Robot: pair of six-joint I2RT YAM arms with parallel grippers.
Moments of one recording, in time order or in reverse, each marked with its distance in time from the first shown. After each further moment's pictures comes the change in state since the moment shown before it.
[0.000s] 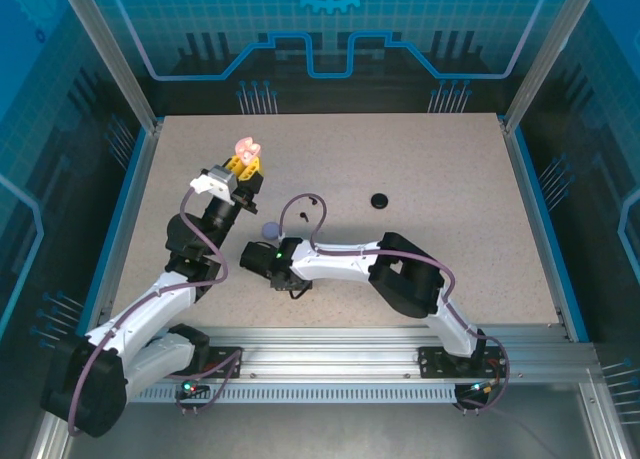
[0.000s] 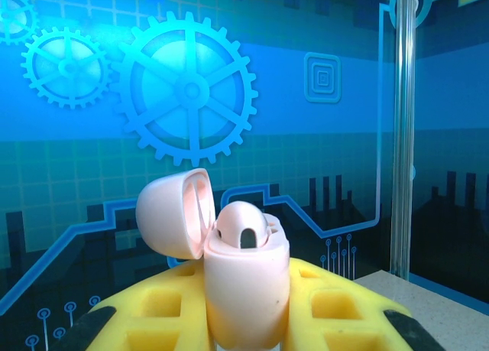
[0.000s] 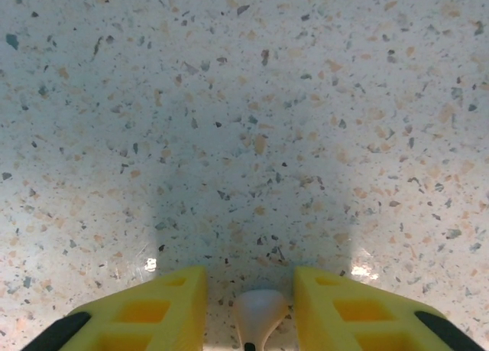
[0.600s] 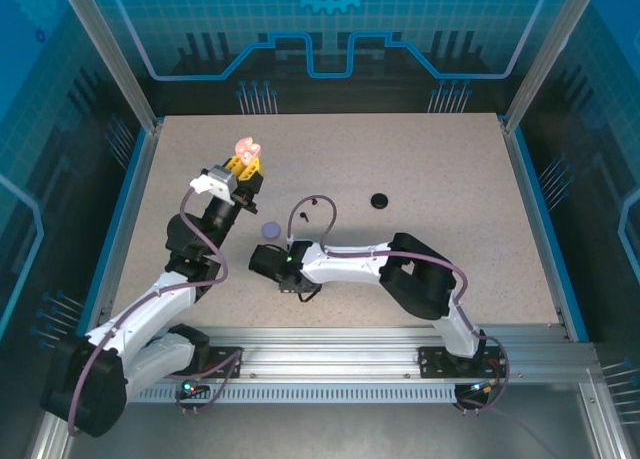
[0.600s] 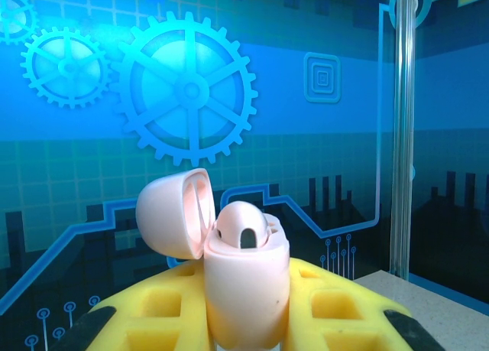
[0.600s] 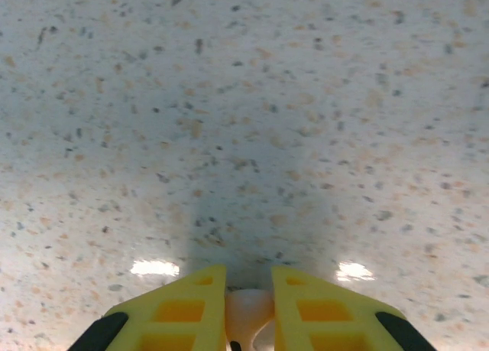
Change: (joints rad) left arm 0.000 0.000 0.000 0.000 0.000 -0.001; right arm 0.000 -0.098 -0.138 0.056 0.030 -0.001
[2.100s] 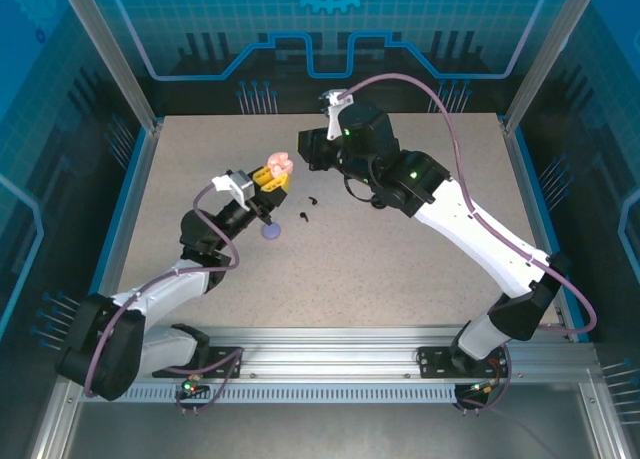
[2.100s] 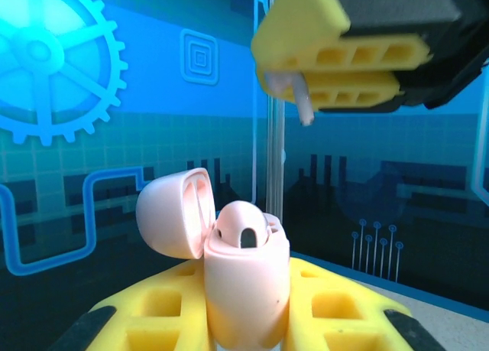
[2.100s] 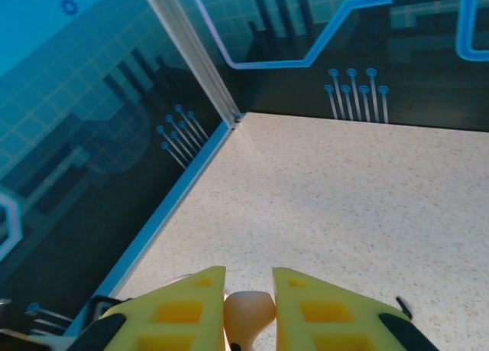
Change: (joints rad) left arm 0.000 0.211 -0.016 0.238 0.348 -0.166; right arm -0.341 -0.518 0.295 0.257 -0.207 -0.710
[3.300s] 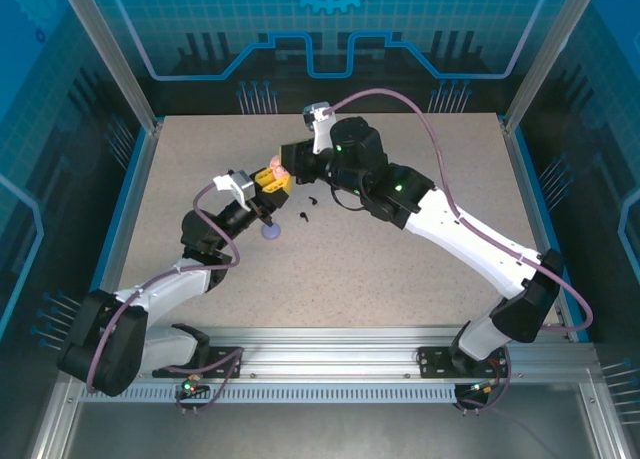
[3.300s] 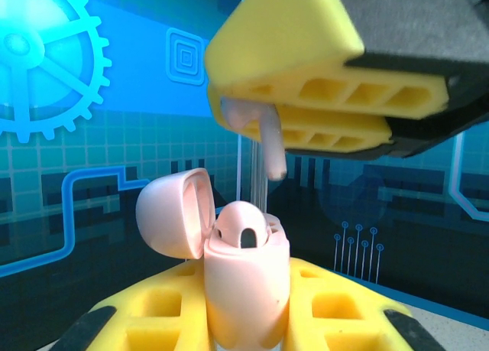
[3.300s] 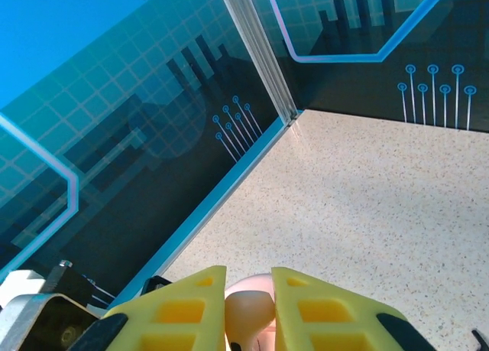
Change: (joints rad) left arm -0.001 0.010 0.000 0.027 0.031 -0.037; right arm 0.035 -0.014 -0.169 0.221 -0.105 -0.009
